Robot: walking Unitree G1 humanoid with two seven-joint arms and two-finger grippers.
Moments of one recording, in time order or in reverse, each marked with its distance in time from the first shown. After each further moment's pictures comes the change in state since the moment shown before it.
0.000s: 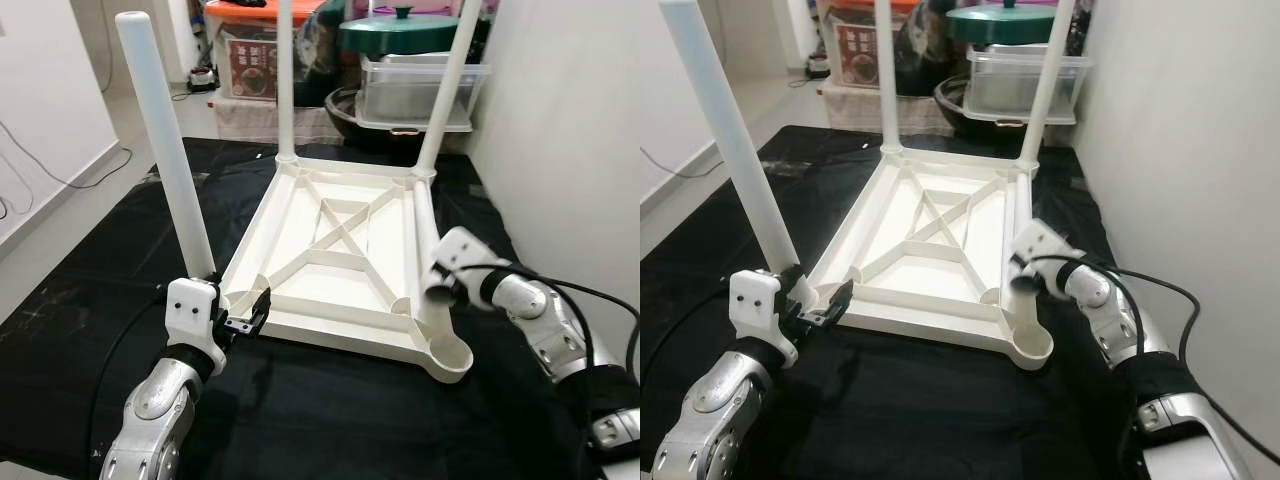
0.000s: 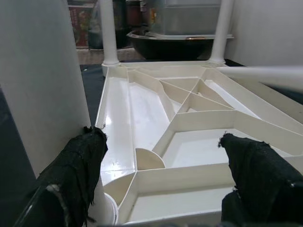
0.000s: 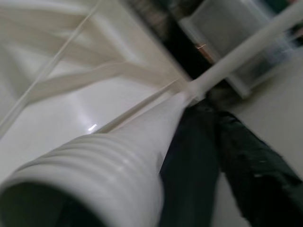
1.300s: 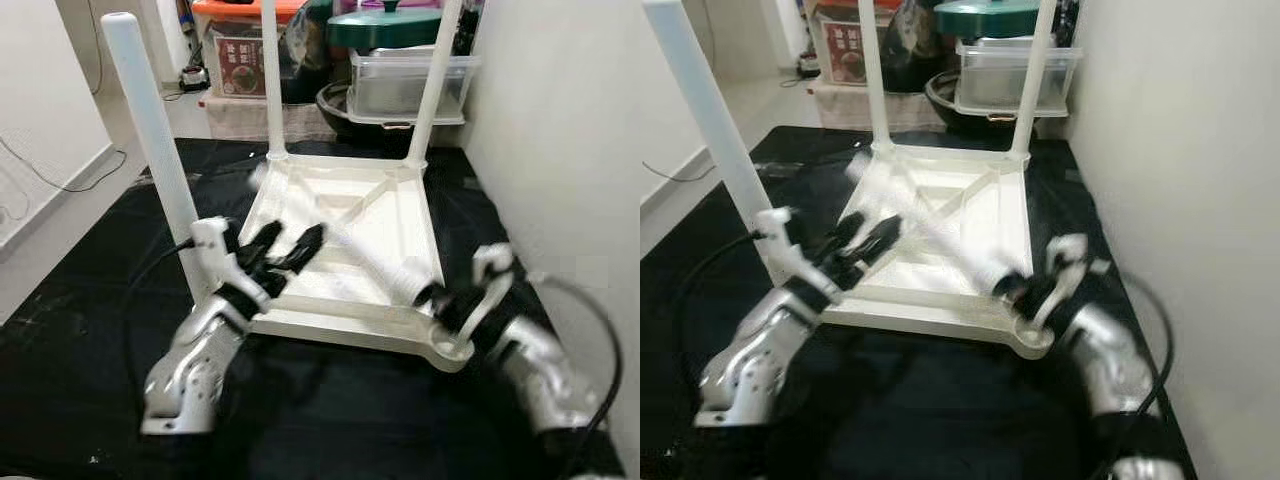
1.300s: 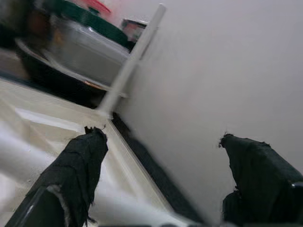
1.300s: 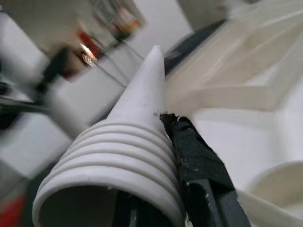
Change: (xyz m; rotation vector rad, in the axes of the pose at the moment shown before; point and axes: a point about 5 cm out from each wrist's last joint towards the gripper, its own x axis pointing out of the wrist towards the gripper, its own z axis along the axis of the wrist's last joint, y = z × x) left arm 0.069 -0.038 0.040 -0.672 -0.149 -0.331; right arm -0.037 0.078 0.002 1.218 -0.368 0.564
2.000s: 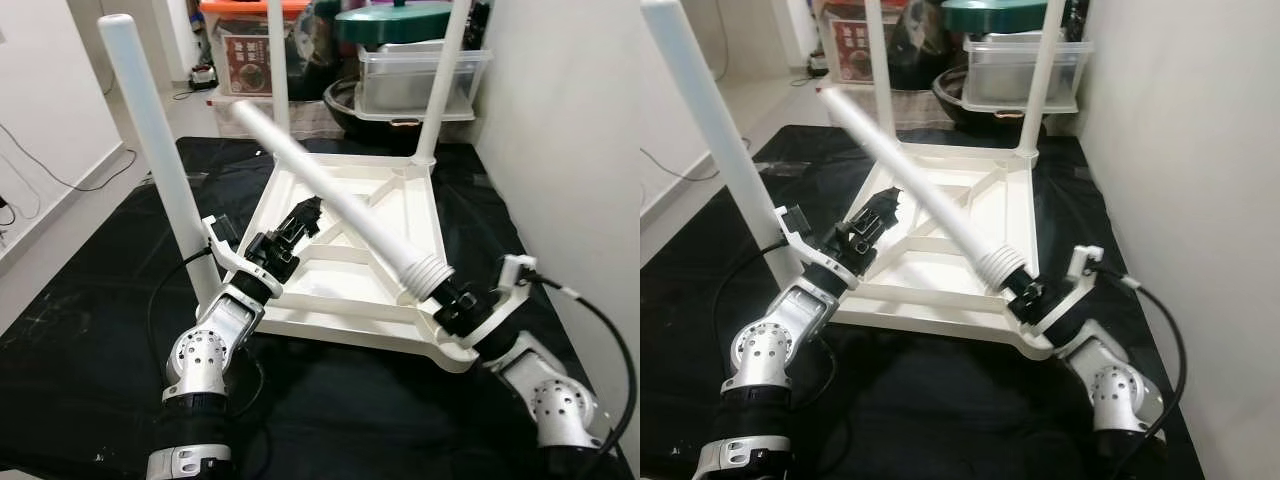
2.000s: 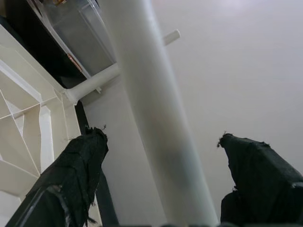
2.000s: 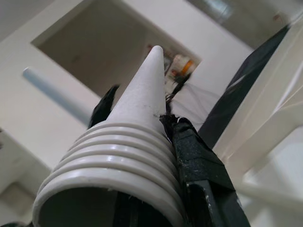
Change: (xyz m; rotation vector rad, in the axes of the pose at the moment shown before) left arm 0.014 0.015 -0.013 -0.493 -0.032 0.007; right arm -0.011 0.021 0.010 0.374 -0.204 0.141
